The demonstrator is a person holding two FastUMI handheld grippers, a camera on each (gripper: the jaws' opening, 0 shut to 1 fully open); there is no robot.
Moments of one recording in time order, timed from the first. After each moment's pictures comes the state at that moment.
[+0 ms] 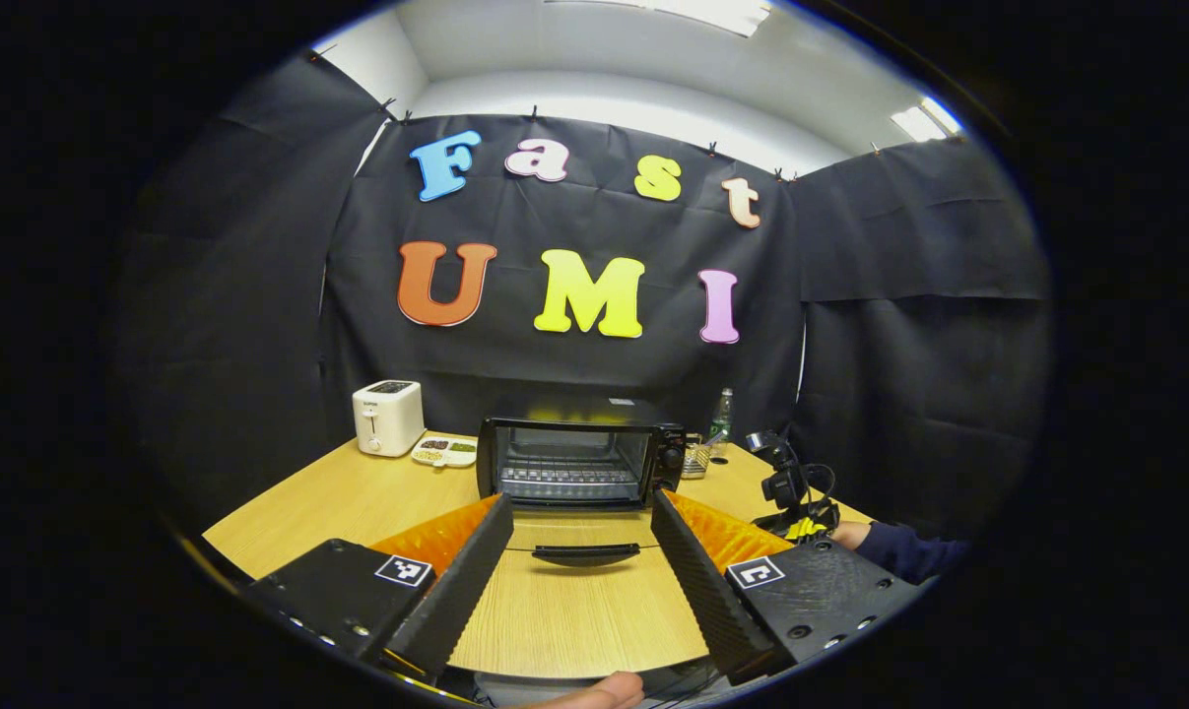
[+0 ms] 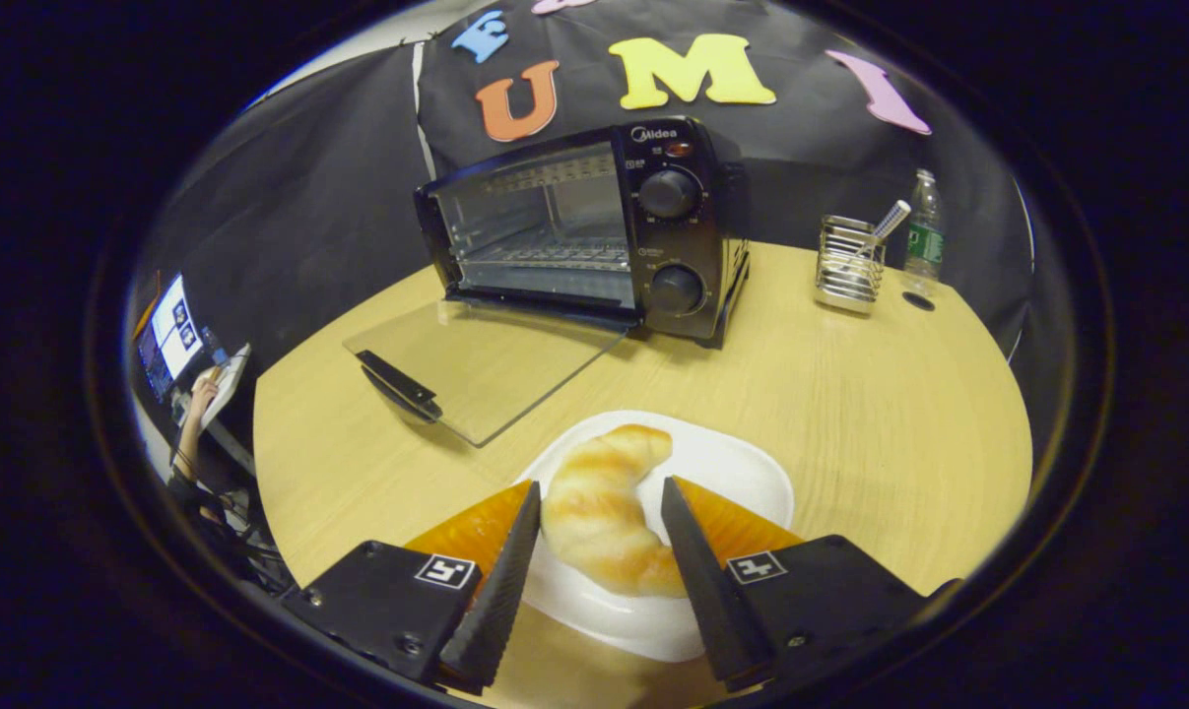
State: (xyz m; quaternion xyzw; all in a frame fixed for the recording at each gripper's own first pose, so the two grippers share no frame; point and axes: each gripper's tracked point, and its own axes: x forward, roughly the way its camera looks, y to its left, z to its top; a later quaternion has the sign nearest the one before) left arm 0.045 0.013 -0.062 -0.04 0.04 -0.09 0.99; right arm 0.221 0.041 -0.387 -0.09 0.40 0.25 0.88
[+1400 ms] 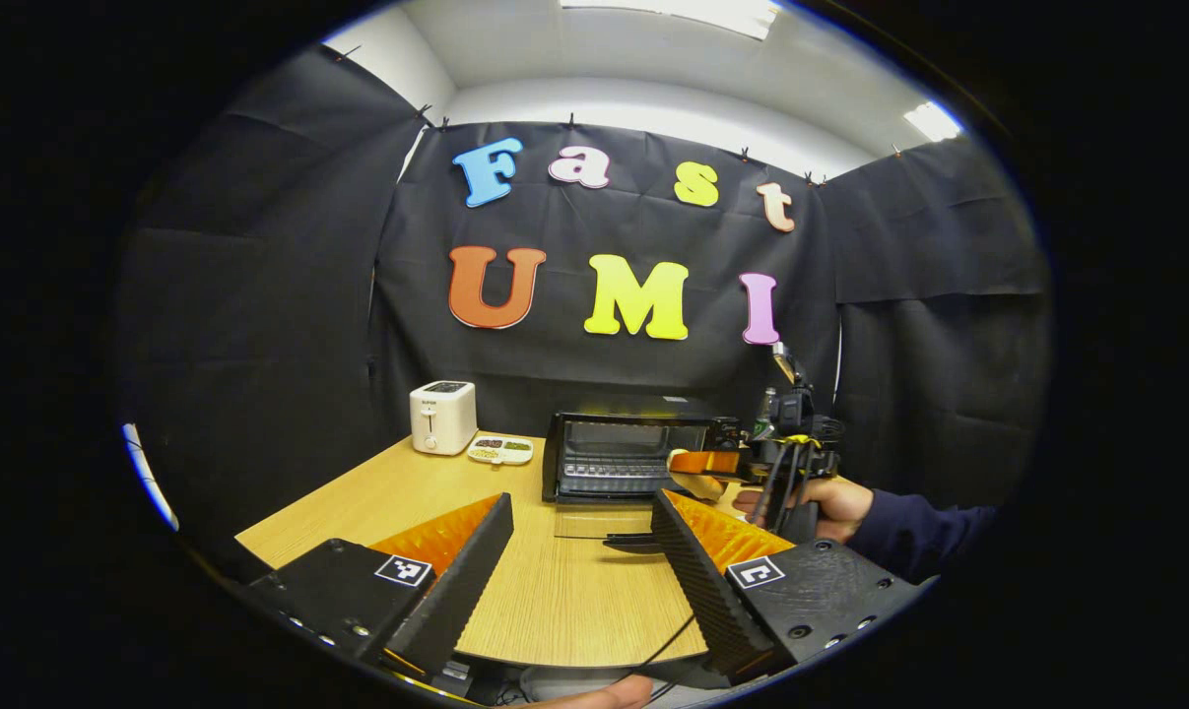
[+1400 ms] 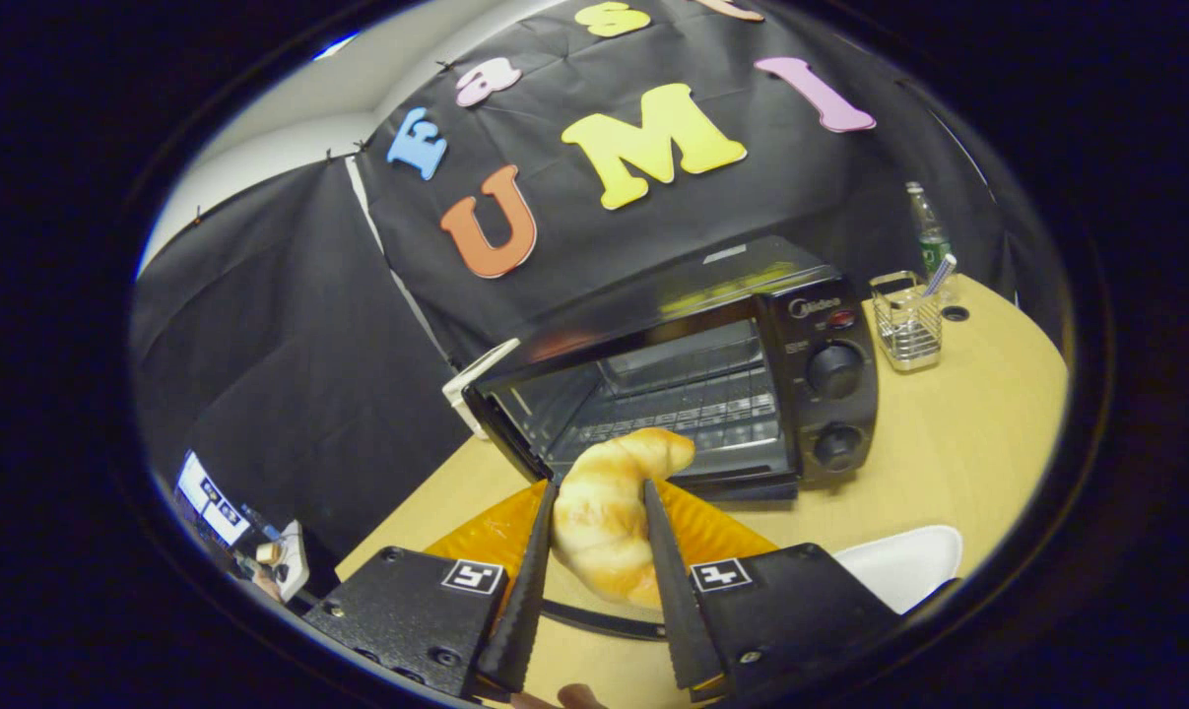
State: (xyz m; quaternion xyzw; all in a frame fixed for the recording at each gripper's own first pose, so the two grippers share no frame) left arm 0.030 0.092 -0.078 -0.04 0.03 -0.03 1.00; right arm 0.298 0.232 -0.291 0.14 0.26 0.21 0.93
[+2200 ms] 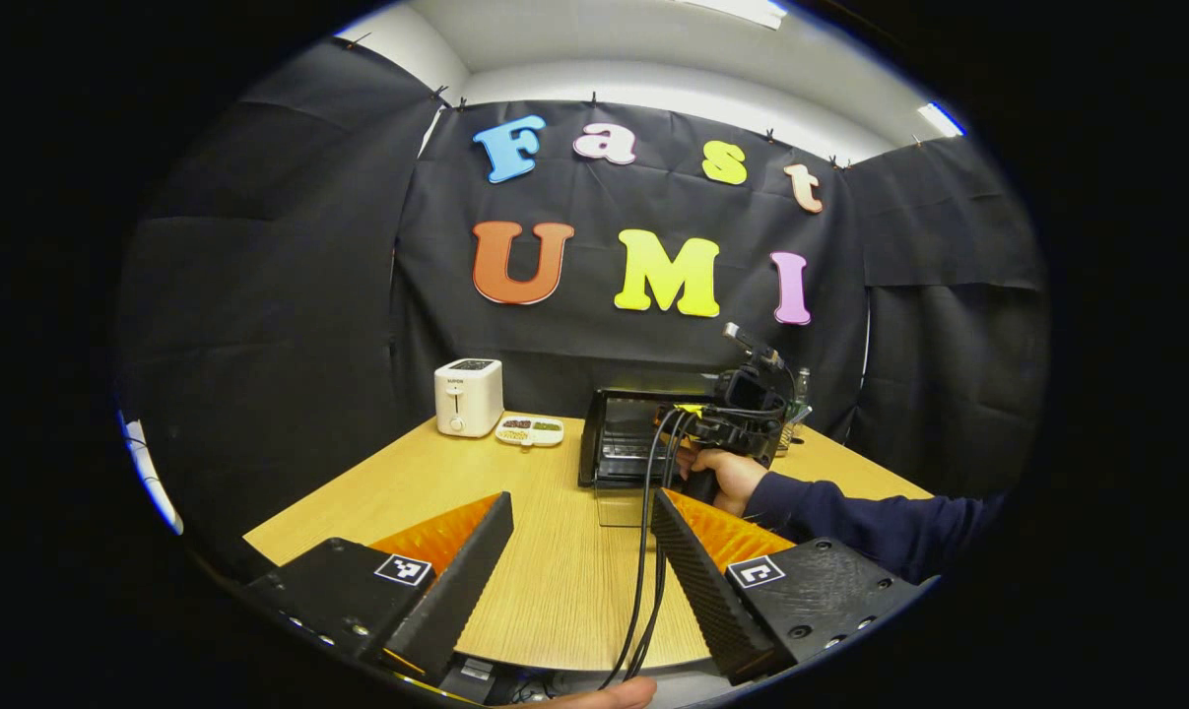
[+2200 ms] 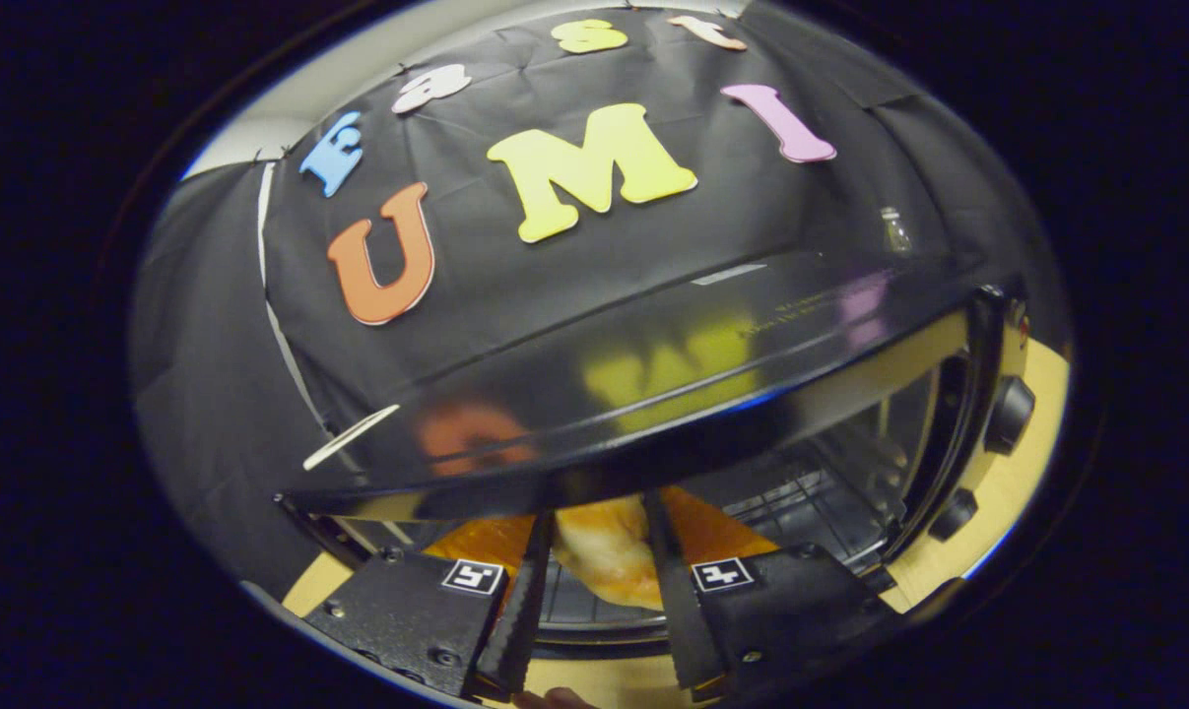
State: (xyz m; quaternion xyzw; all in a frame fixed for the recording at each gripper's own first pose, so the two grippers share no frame) left arm 0.061 0.125 -0.115 -0.04 0.07 -0.01 1.00; right arm 0.463 0.261 -0.330 0.09 0.16 0.05 0.98
